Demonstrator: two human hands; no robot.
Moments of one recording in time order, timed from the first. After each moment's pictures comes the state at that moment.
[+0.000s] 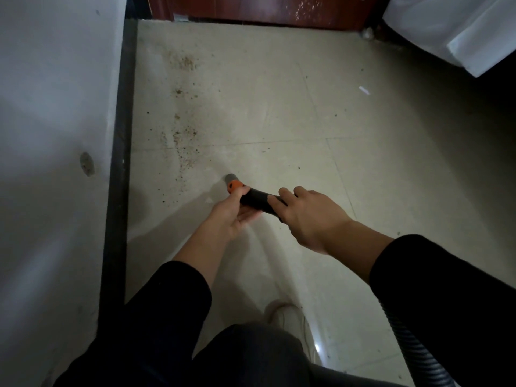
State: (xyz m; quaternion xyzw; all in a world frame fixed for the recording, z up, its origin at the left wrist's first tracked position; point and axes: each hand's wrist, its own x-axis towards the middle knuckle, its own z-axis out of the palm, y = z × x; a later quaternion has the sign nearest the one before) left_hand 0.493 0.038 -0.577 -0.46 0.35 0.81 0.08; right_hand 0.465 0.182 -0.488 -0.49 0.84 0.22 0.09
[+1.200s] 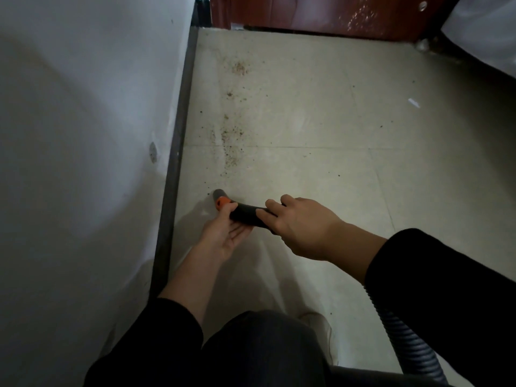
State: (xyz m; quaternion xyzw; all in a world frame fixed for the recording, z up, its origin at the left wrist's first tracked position) left_hand 0.582 -0.012 -0.572 -0.50 0.30 0.81 -0.01; right_hand 0.500 0.119 -0.490 -0.62 0.76 0.17 0.09
